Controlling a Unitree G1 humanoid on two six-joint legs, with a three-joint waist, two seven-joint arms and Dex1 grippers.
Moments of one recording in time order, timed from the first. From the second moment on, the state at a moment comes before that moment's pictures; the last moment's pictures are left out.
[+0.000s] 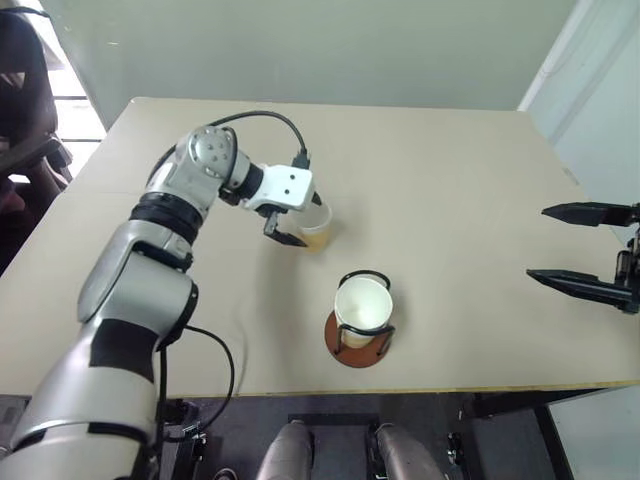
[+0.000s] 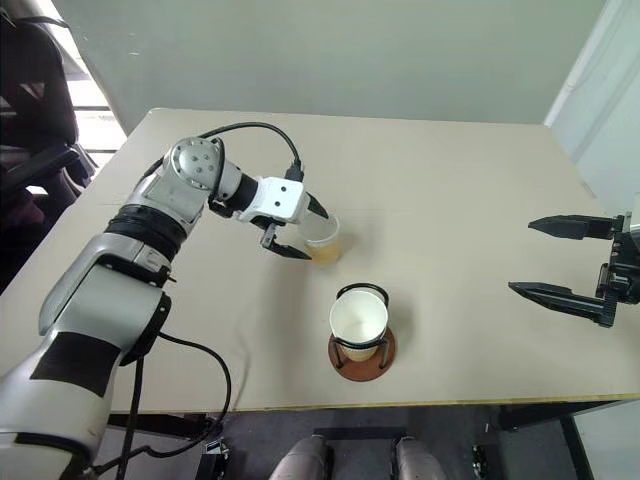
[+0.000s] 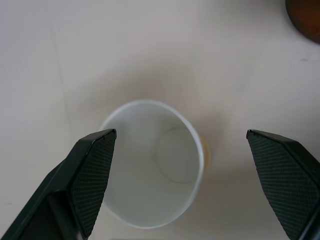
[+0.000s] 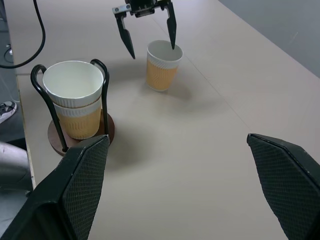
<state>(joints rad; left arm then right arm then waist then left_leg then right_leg) -1.36 0.57 -0.55 1.13 0.07 -0.51 -1.41 -0.12 -1.12 -0.60 -0.32 0.72 0.55 1.27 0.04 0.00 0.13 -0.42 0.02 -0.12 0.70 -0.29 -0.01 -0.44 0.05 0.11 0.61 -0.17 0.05</state>
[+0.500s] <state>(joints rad) -1.33 0.52 -0.47 1.18 0.20 -0.54 -1.37 -0.10 -1.13 -0.62 -0.34 0.72 0.56 1.27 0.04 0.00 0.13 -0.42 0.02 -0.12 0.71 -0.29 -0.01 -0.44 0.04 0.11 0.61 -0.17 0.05</state>
